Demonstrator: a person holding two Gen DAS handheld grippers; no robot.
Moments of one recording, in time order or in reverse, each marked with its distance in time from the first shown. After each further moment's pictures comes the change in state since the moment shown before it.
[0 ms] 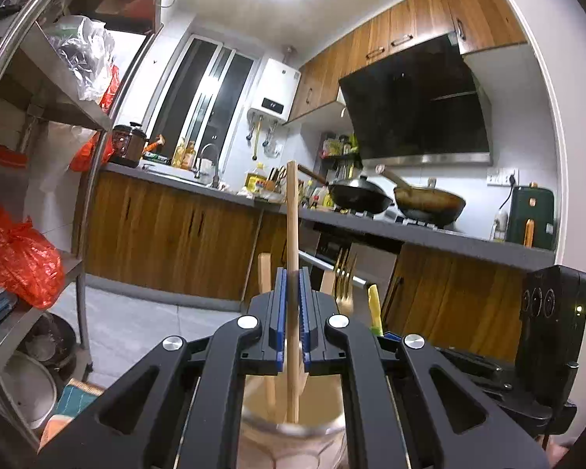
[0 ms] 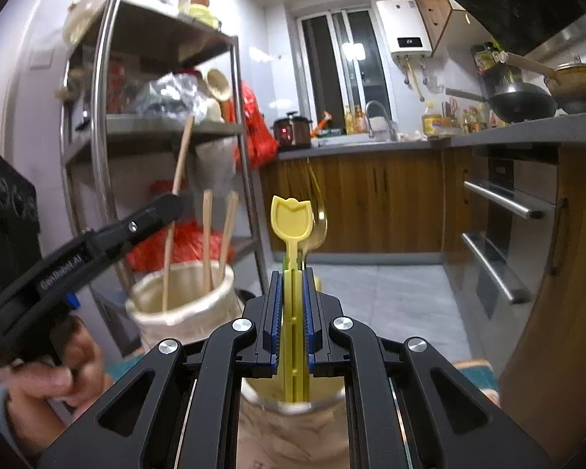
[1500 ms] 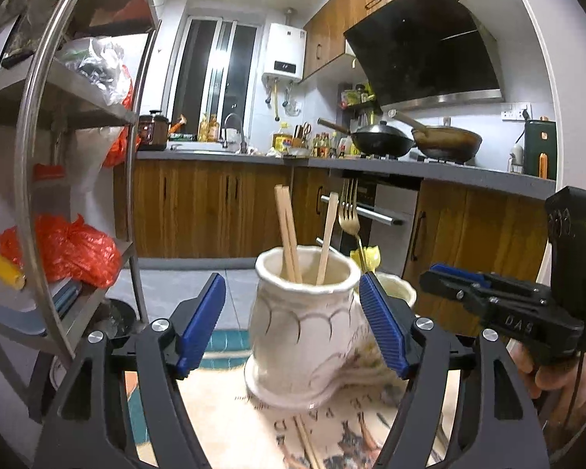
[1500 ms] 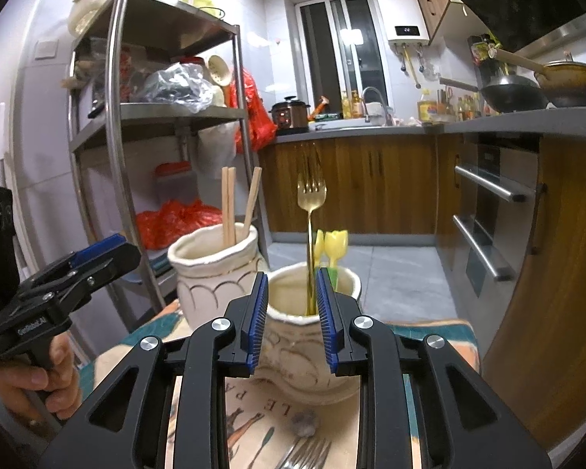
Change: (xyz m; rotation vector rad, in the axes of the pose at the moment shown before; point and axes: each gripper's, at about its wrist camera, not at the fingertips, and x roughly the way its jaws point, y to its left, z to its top) left arm -0.074 -0.020 -0.015 0.133 0.177 0.142; right arm -0.052 0.011 -0.012 0.012 0.060 -0.006
